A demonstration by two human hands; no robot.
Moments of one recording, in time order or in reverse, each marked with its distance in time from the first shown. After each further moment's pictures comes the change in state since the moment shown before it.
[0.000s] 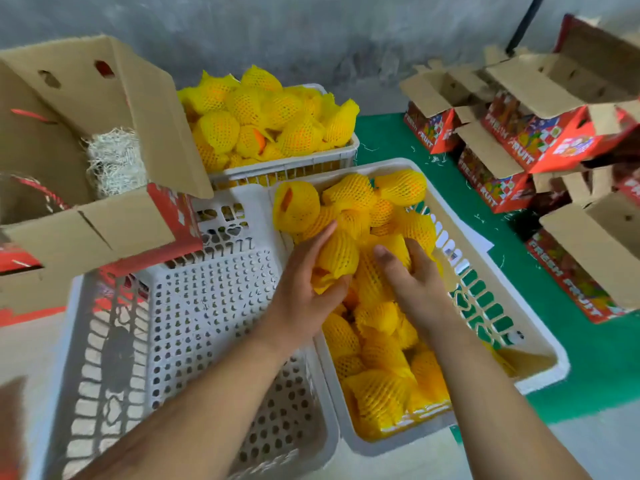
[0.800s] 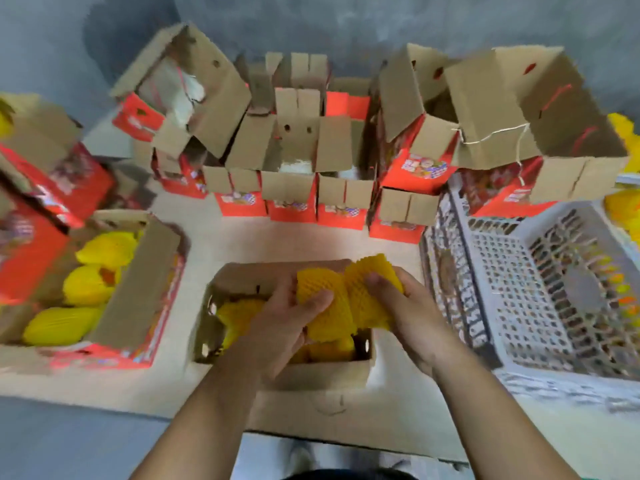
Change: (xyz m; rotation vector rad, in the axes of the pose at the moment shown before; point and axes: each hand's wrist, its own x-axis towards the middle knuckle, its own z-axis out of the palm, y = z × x) left_hand -0.442 -0.070 -0.456 -0.722 0.387 -0.434; right_hand -0.330 -0.088 0.496 0.107 -0.570 0.154
